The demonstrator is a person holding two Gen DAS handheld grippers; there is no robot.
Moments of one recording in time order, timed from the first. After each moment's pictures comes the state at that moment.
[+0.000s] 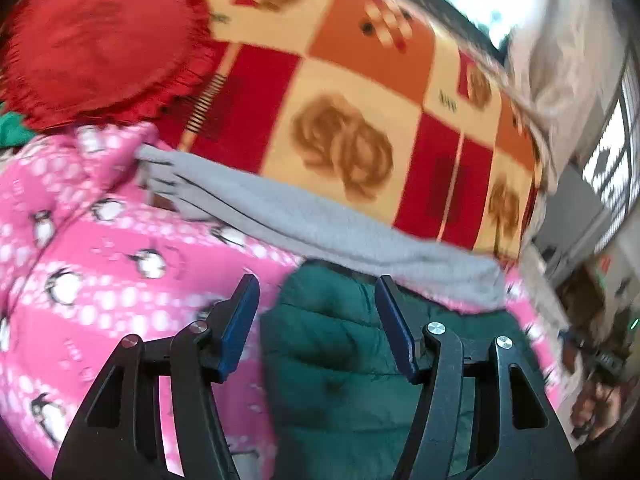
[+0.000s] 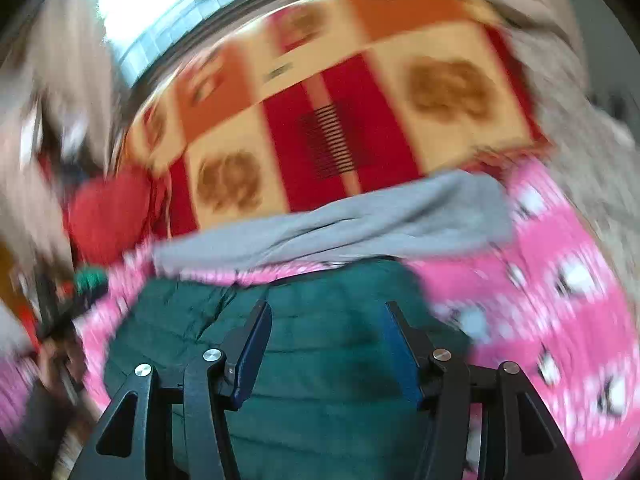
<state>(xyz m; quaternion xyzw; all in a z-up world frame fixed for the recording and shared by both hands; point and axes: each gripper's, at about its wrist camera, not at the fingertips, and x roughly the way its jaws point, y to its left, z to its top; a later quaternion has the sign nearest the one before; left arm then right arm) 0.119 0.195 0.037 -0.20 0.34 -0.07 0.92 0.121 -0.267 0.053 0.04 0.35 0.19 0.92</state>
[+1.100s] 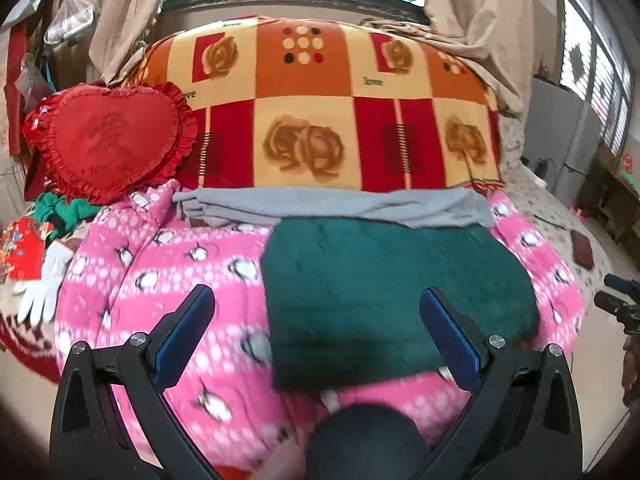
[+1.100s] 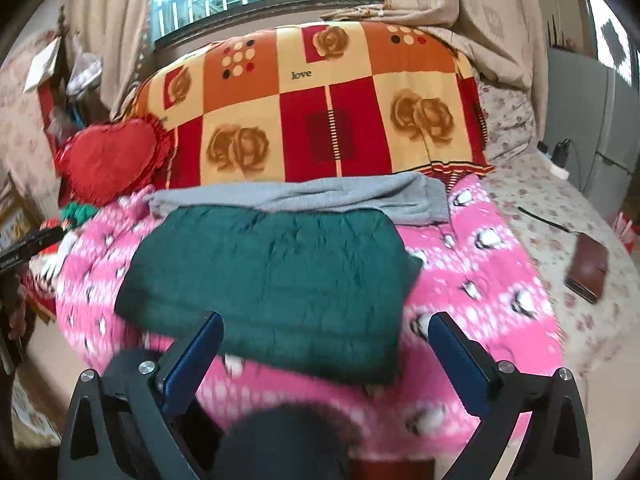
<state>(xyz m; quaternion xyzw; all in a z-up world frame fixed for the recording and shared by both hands) -0.088 0.121 0.122 -0.04 0.31 -0.05 0.95 -0.104 -0.281 0.086 -0.03 0.33 0.10 0.94</state>
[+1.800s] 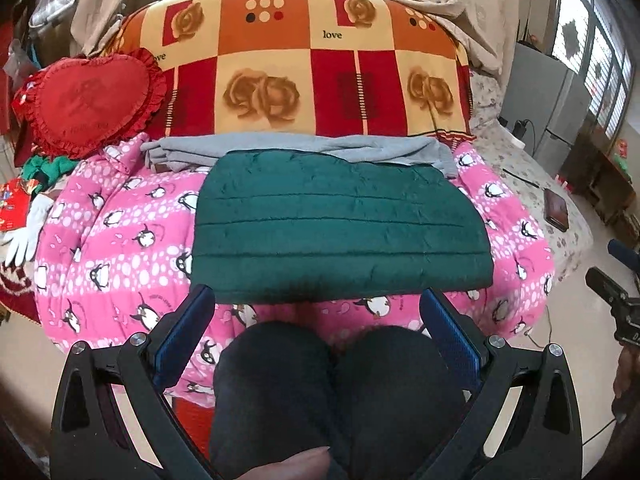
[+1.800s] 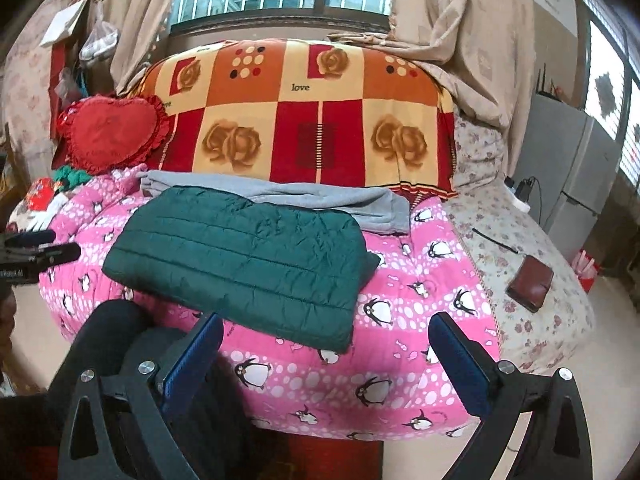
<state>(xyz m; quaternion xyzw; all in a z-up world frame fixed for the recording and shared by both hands) -0.134 0.032 0.105 -0.04 0.38 -0.06 0.92 -0.162 -0.280 0.101 -0.11 0.30 0.06 0.94</state>
